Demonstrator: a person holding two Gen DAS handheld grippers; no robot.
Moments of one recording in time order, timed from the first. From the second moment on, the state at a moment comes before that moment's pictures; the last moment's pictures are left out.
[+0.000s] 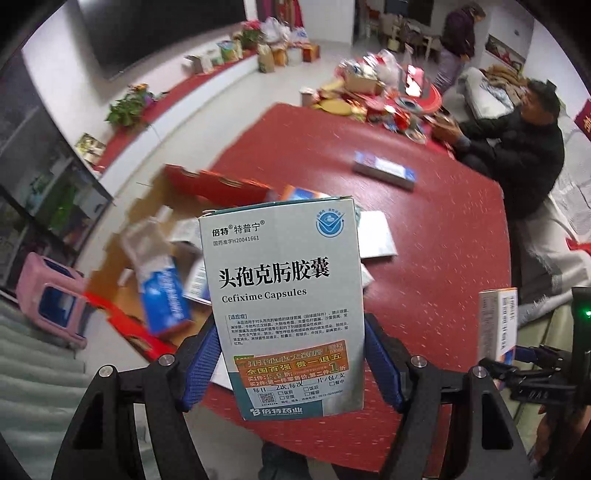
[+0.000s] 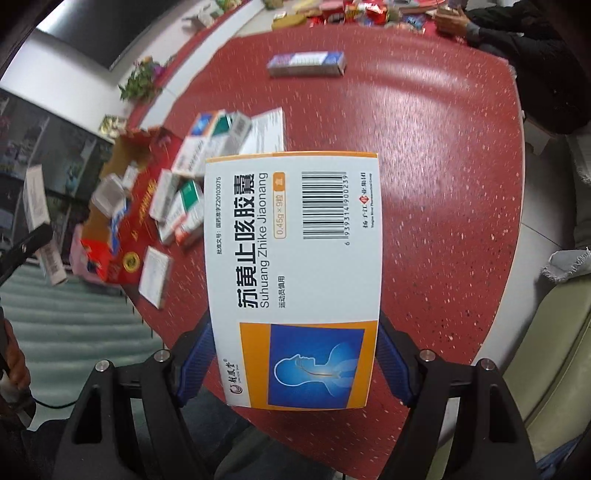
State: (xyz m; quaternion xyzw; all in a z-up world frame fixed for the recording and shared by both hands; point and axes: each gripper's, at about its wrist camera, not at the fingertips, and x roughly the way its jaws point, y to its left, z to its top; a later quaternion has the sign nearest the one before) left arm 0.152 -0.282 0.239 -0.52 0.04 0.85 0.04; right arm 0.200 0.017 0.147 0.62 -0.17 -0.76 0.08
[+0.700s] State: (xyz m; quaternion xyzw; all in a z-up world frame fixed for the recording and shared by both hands) left arm 0.083 -0.441 0.215 -0.52 0.06 0.84 0.12; right arm 0.179 -0.121 0.175 0.57 -0.29 -0.77 -0.04
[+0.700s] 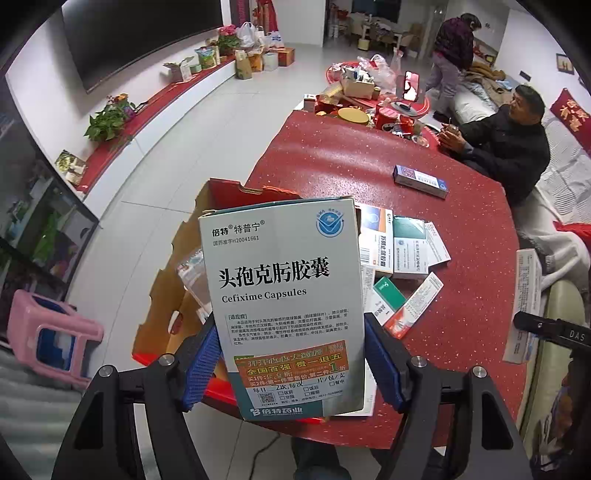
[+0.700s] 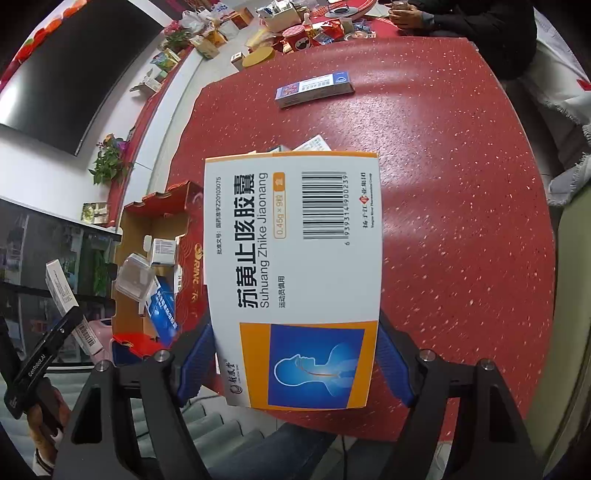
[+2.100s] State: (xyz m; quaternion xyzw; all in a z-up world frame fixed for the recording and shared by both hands) left arm 0.090 -0.475 0.222 -0.51 0.01 0.86 0.06; right arm 0.150 -0.133 0.207 0.57 -0.22 -0.79 0.00
